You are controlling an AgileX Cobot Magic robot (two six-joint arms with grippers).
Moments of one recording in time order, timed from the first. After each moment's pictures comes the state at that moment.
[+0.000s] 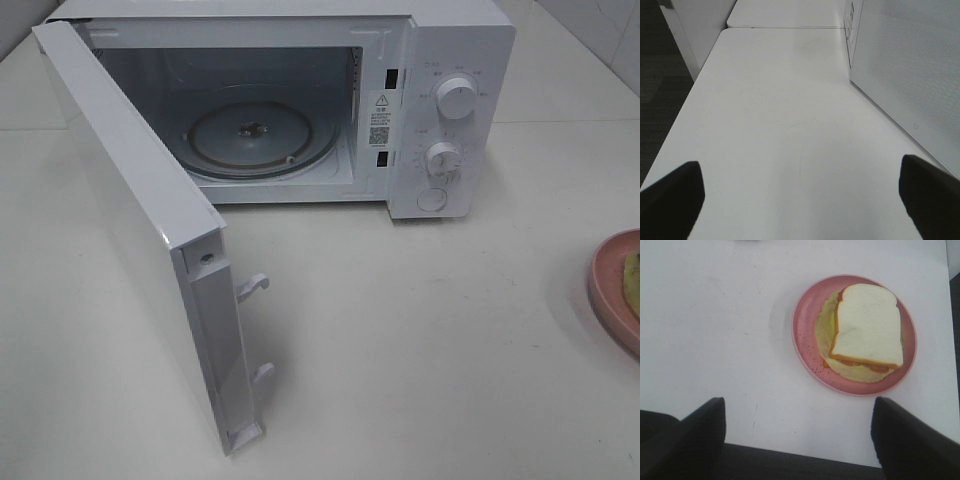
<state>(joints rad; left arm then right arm) 0.03 0.00 -0.50 0.01 1.04 0.00 0.41 0.45 -0.74 -0.31 1.21 0.21</state>
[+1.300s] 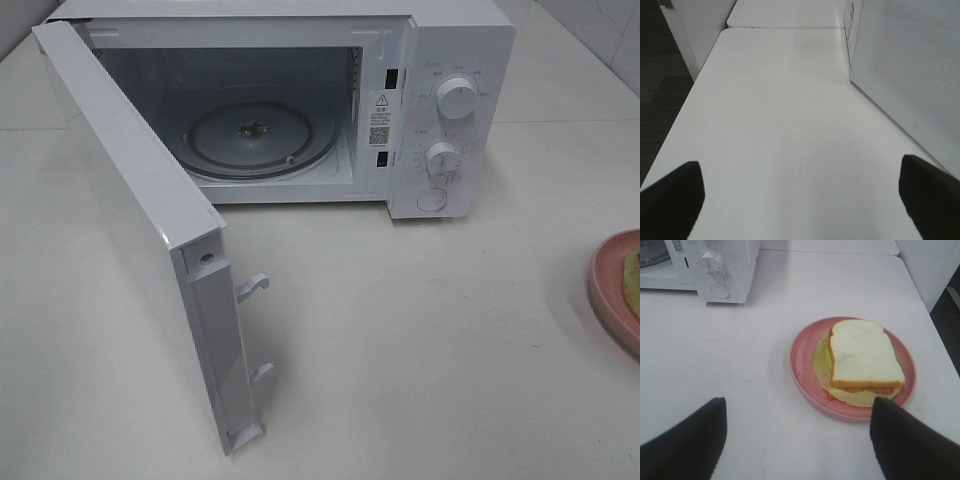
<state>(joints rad) 0.03 0.00 -0.50 0.01 1.04 0.00 0.12 0.00 -0.51 -0.15 1.04 0.09</state>
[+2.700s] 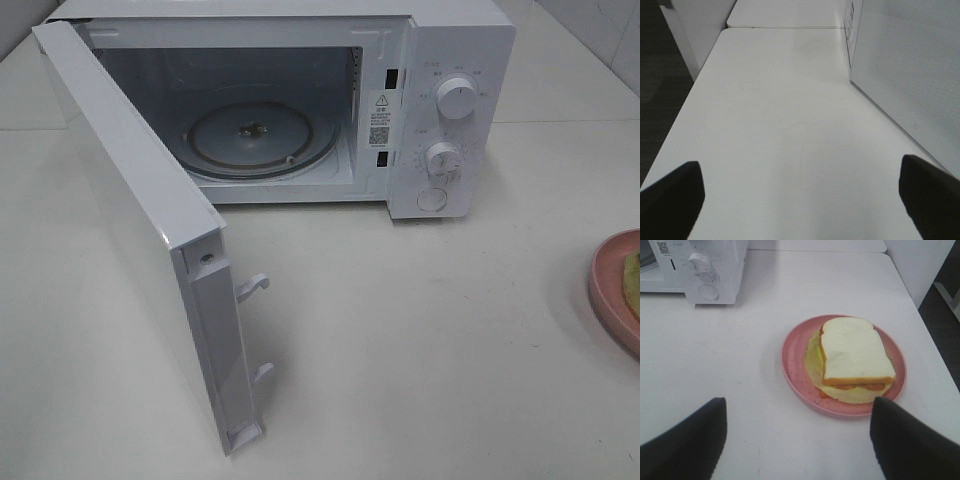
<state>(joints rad) 0.03 0.00 -0.50 0.01 1.04 0.00 0.08 0.00 -0.51 -0.15 1.04 0.09</state>
